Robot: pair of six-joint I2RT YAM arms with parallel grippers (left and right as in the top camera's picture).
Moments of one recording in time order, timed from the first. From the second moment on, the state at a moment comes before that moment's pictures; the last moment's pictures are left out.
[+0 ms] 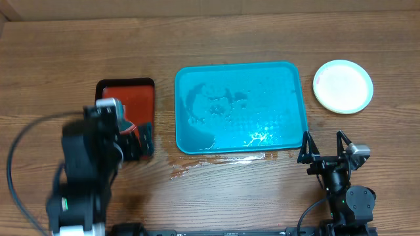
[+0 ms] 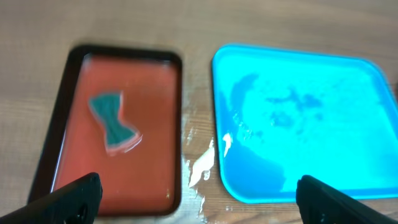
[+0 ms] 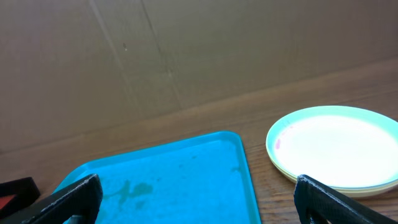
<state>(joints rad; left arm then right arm) 0.04 0.77 0.90 -0.83 0.15 -0.13 0.06 0.01 0.02 -0.03 -0.04 0.30</state>
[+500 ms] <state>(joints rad) 0.02 0.22 0.27 -0.28 0.16 -0.08 0.06 0.01 0.02 -0.04 -0.04 0.30</state>
